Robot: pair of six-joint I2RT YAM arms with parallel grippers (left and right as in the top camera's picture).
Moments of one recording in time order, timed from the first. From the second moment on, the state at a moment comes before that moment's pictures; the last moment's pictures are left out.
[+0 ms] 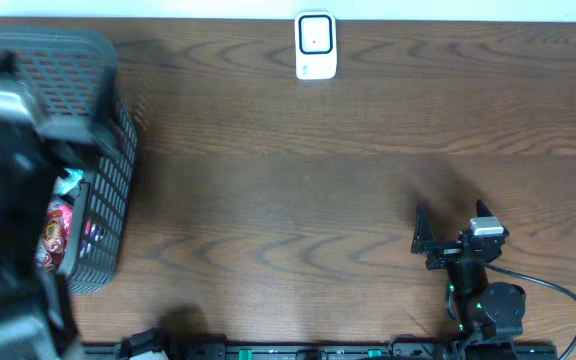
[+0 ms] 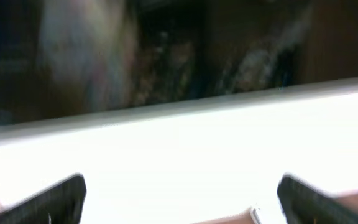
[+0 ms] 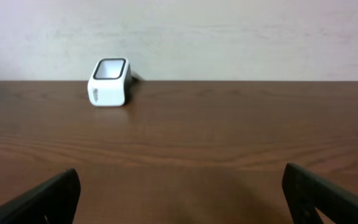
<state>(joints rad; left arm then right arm) 0.28 0.86 1.30 -0.32 0.41 0.05 0.07 0.01 0.01 -0.07 -0.03 0.05</state>
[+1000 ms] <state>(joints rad) 0.72 1.71 1.80 -1.38 0.11 0.03 0.07 0.01 0.01 -0.07 -0.03 0.05</state>
